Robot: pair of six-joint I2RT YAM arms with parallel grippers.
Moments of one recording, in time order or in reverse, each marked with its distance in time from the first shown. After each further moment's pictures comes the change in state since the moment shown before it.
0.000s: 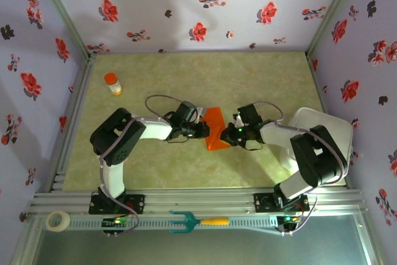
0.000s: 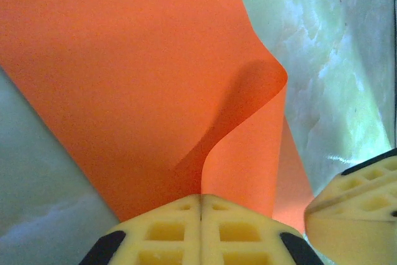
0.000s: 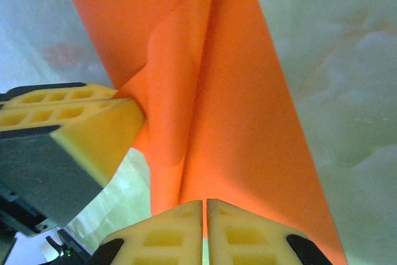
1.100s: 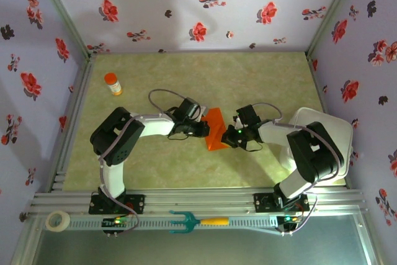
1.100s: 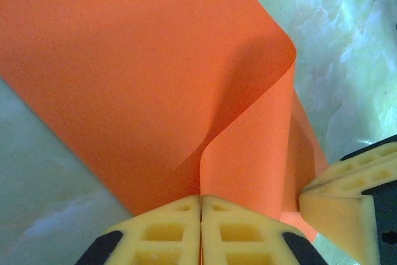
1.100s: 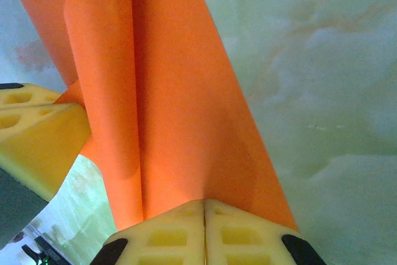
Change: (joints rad) left arm -0.001 0.000 0.100 -0.206 -0.037 0.123; right arm 0.000 0.036 0.005 -0.029 0.034 -0.030
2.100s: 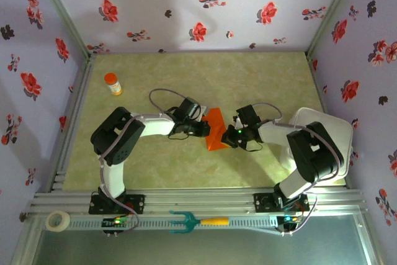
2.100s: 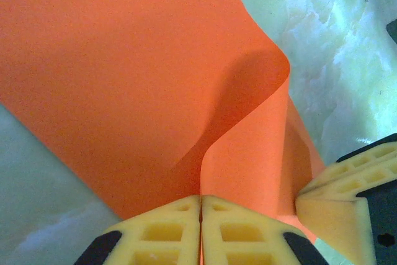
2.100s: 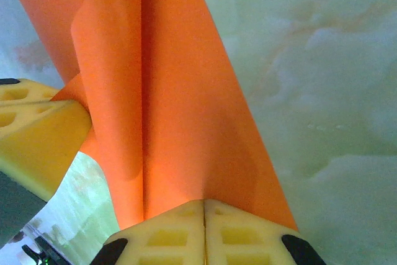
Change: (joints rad) left arm 0.000 0.006 0.003 0.016 0.005 0.020; right arm 0.000 0.001 0.000 0.000 0.000 0.000
